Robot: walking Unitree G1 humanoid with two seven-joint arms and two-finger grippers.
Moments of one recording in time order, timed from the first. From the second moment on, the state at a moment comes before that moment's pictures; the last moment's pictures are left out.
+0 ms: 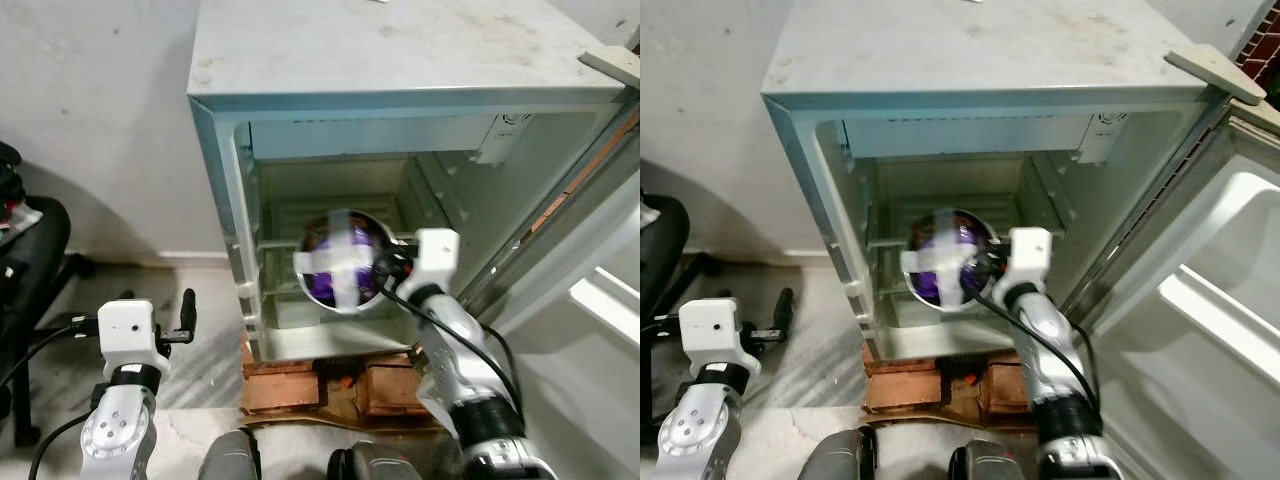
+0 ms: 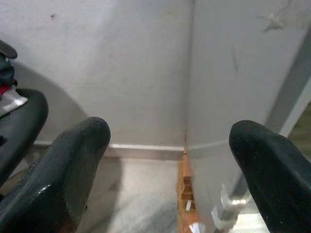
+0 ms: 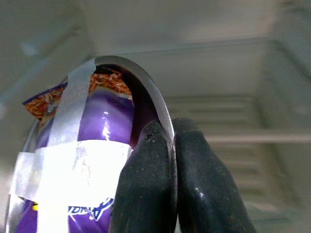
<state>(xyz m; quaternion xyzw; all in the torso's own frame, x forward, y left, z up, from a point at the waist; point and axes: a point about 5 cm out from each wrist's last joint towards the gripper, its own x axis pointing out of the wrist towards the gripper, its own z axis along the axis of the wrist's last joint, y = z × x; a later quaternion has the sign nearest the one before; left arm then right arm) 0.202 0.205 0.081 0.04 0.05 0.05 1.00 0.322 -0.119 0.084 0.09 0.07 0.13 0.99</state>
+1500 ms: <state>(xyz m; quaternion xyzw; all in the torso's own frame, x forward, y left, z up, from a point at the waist) 0.167 0.211 0.114 0.05 0.06 0.12 0.99 0.395 -0.060 0.149 0.59 0.11 -0.02 0.80</state>
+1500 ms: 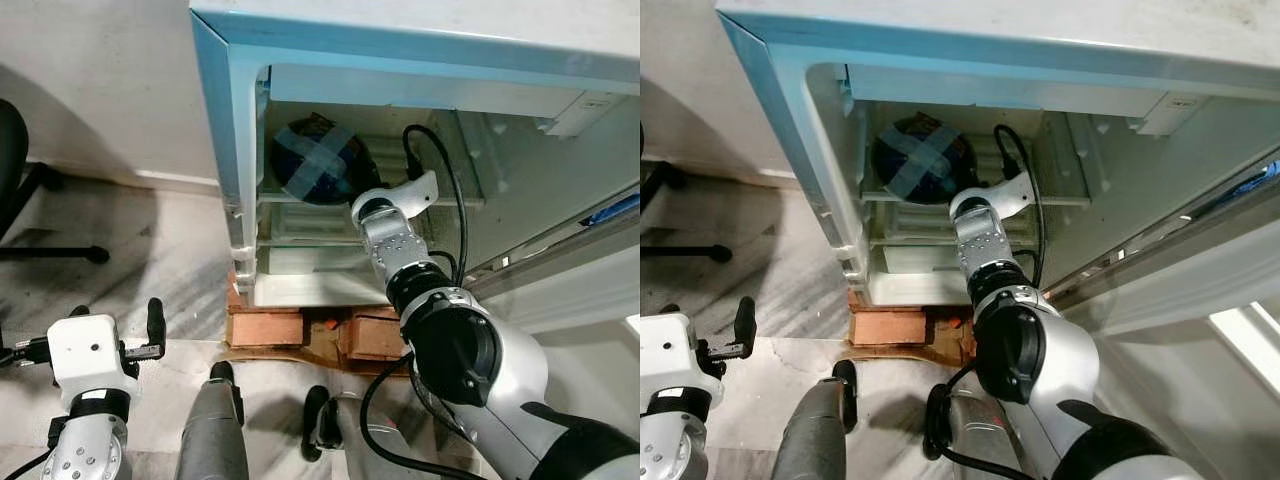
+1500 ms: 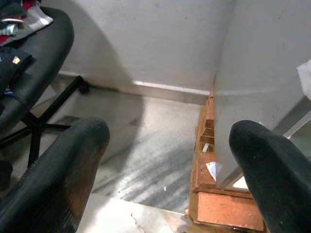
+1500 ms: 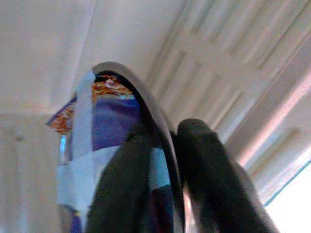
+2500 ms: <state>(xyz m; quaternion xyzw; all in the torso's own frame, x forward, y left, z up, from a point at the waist) 0.200 0.201 0.115 0.03 0.03 0.10 0.99 0.388 -0.056 0.141 0.46 0.10 0.14 0.87</state>
